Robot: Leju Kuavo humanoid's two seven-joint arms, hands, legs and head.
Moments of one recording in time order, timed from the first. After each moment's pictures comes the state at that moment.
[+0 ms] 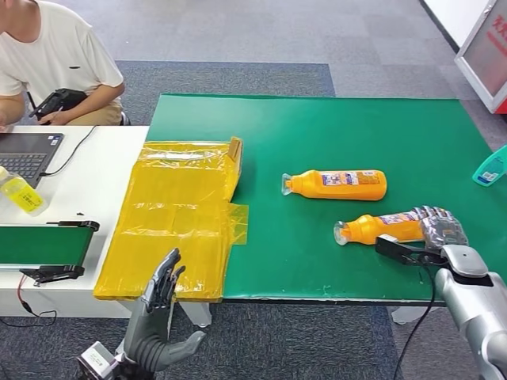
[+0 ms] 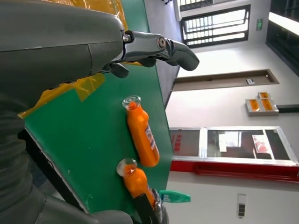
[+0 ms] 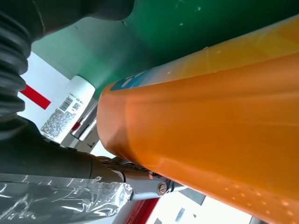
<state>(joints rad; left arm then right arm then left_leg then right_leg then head) 0.32 -0.23 -0.20 -1.66 -0.19 -0.25 -0.70 -0.56 -0.31 0.06 -0.55 1.33 -0.03 -0.14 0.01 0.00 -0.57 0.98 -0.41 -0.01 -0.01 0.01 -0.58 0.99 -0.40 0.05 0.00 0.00</state>
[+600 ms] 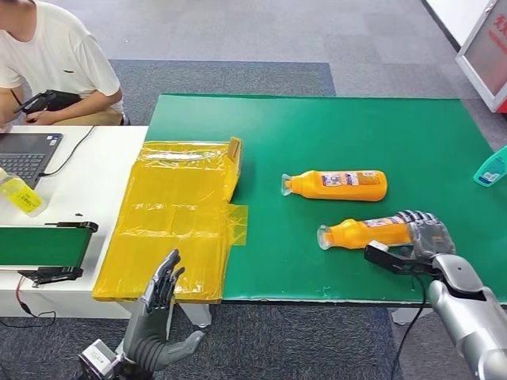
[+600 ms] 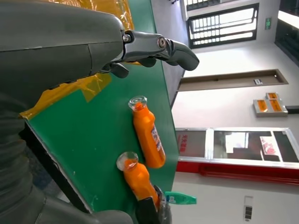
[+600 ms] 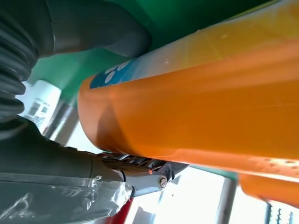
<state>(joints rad) 0.33 -0.22 -0.20 -1.66 -0.17 -0.24 -0.67 -0.44 -0.30 0.12 -0.69 1.14 -0.19 -0.26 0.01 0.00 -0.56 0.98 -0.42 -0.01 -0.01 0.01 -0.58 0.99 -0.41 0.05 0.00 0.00</state>
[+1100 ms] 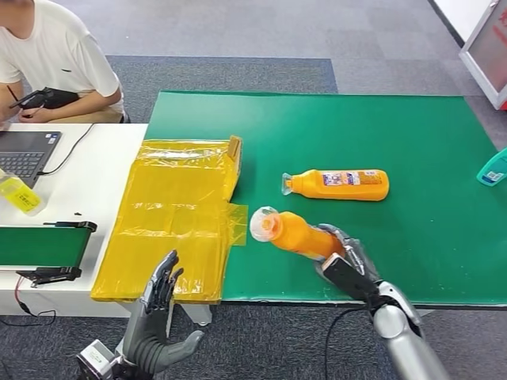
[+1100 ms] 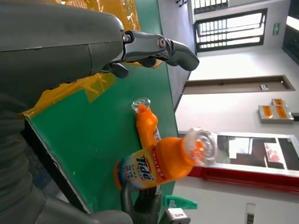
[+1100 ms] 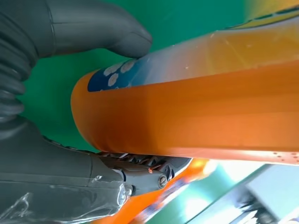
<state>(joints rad) 0.35 -0.24 -0.20 -1.68 -0.16 -0.24 -0.65 -0.14 -0.07 0.06 -1.22 0.52 0.08 -0.47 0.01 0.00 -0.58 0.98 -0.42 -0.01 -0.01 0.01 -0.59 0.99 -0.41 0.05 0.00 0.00</state>
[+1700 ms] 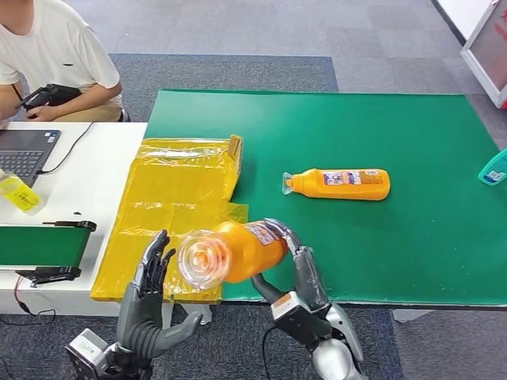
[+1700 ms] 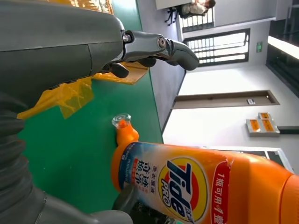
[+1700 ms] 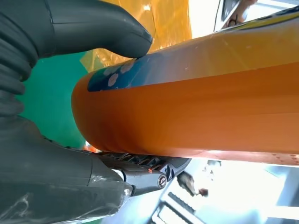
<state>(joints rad) 0.32 -0.28 -0.22 -1.80 -0.21 -0.17 -0.58 0.06 0.22 0.23 -1.54 0.56 -0.10 -0.58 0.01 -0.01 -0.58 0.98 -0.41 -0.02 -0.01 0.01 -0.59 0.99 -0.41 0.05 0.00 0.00</state>
